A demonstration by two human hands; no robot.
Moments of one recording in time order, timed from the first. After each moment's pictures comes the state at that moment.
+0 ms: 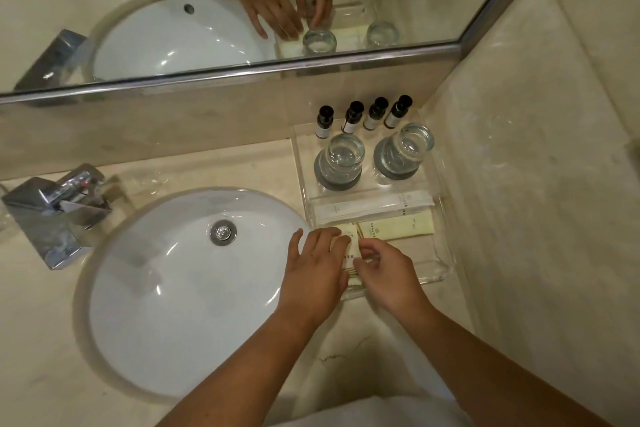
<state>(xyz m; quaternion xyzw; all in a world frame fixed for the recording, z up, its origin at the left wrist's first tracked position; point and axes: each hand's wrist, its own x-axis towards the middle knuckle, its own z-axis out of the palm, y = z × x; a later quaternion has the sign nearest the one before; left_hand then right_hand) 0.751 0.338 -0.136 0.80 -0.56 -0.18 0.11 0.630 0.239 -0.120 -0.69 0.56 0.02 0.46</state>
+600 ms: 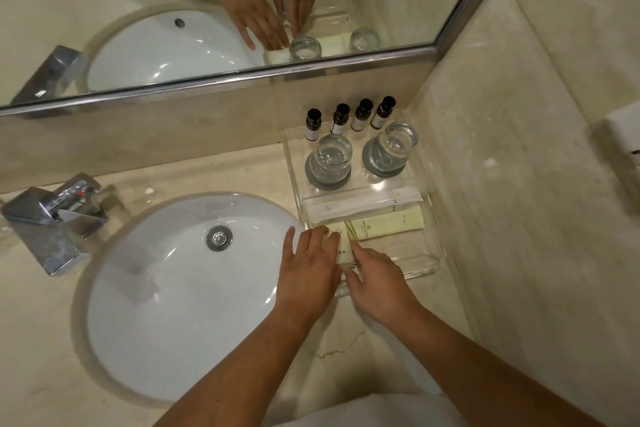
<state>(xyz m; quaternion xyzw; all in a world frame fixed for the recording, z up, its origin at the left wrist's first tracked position) 0.747 0.341 -0.143 0.81 -0.56 -0.14 0.09 0.621 0.257 -0.113 -0.80 0.46 0.15 0.34</state>
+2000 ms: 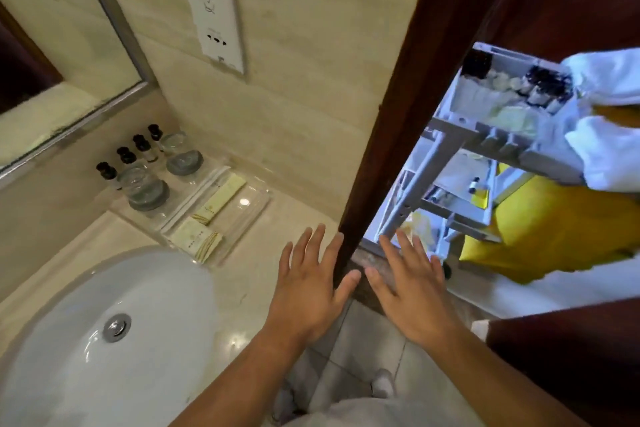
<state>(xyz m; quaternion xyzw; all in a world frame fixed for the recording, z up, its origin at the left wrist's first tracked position) 0.566 0.478 -0.013 0.51 -0.83 -0.20 0.07 0.373 0.527 0.003 -0.61 0.77 -0.03 0.17</state>
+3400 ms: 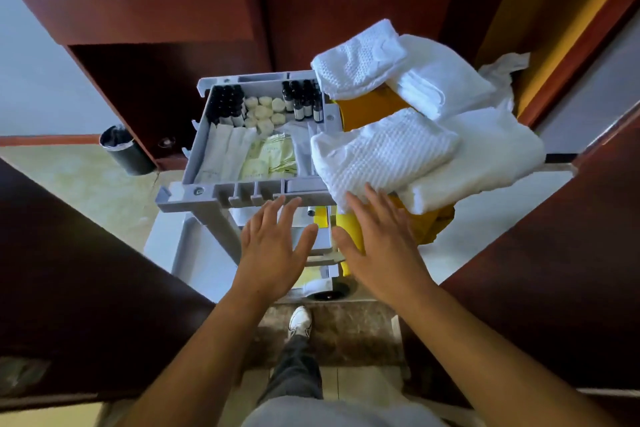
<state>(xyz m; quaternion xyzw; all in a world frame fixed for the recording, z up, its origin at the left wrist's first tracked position) 0.081 0.397 0.028 0.38 -0.89 -0.23 0.11 -0.058 0.537 0.058 -0.46 0.86 -0.21 0.11</state>
